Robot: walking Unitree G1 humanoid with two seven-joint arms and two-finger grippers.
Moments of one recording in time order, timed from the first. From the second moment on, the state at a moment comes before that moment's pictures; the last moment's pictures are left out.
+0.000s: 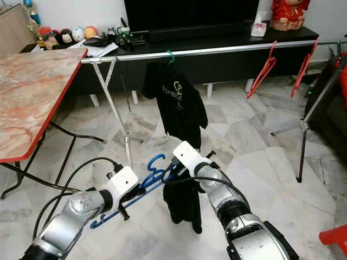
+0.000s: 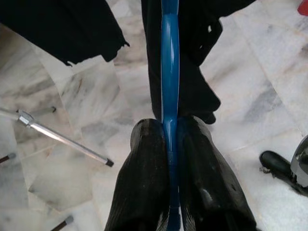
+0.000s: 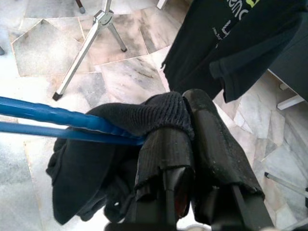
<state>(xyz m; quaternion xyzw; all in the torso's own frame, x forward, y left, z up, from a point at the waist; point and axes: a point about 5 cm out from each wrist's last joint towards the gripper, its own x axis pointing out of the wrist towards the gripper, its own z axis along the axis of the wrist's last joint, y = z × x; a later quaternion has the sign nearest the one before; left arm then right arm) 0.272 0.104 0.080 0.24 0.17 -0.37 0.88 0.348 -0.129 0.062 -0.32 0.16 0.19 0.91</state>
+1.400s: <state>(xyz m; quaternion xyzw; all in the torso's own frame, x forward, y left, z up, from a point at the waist) 0.280 0.098 0.071 0.25 0.19 -0.34 0.89 0.347 -0.146 0.057 -0.34 0.20 0.13 0.91</state>
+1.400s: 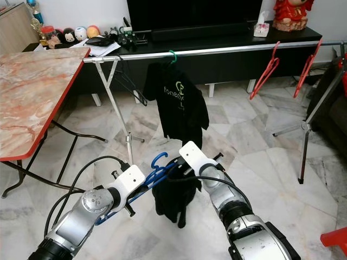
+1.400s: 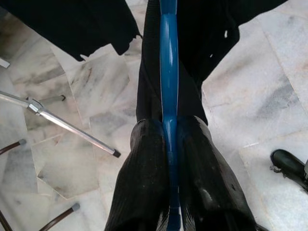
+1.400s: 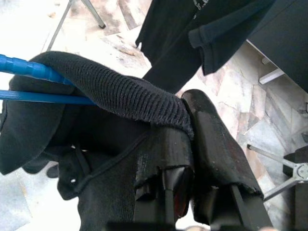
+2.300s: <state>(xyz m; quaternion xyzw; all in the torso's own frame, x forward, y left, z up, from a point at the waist) 0.272 0.082 0.077 0.21 0.18 -0.39 0.88 0.348 -0.135 0.060 -0.31 0.20 0.15 0.92</state>
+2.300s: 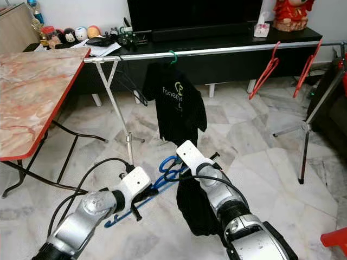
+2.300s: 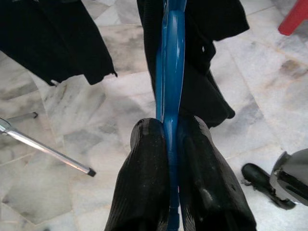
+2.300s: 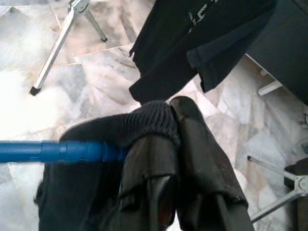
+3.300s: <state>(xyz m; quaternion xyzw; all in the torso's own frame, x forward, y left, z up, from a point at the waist) 0.277 0.098 0.057 0.24 0.25 -0.33 0.88 0.347 -0.107 0.069 -0.28 0.19 0.20 0.92</state>
